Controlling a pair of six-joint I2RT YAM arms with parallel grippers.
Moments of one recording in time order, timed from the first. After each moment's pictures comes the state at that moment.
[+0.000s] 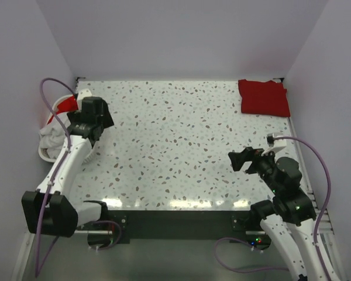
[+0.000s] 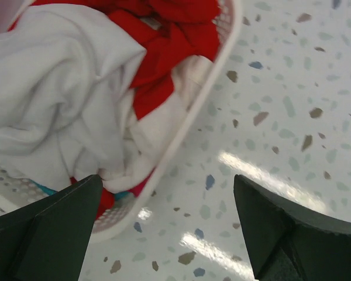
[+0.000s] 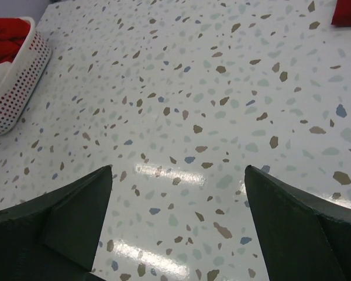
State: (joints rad) left arm -0.12 1.21 1.03 -0.54 -0.51 -0.36; right arm 0.30 0.31 0.64 -0.58 -0.05 0.36
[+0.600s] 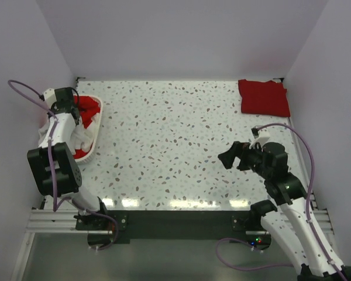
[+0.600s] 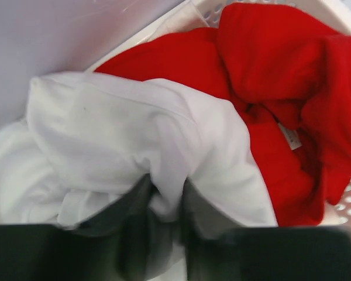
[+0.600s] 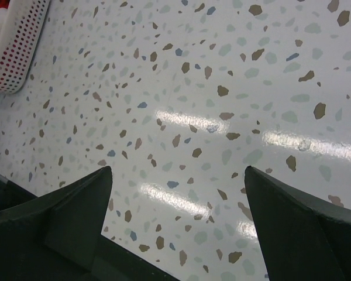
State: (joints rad) left arm 0.29 1.63 1.22 -0.40 -0.54 -0.46; right arm 0.30 0.55 0.63 -0.54 -0.20 0.42
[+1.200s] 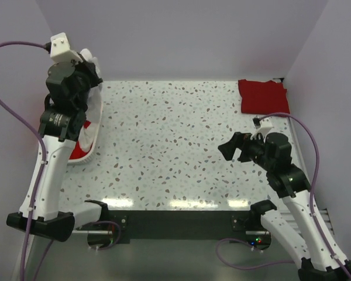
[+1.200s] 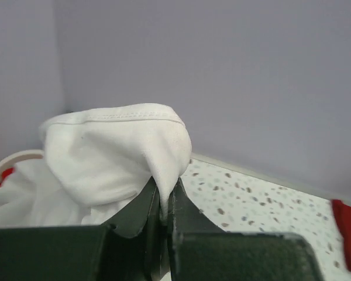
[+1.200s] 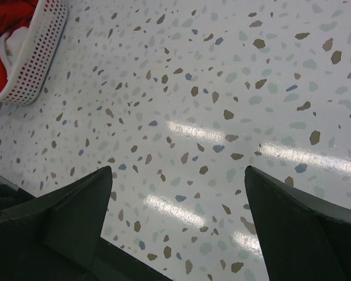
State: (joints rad) left arm -0.17 1.21 1.56 -0.43 -0.41 -0.31; right arm 0.30 0.63 0.77 -0.57 -0.20 0.40
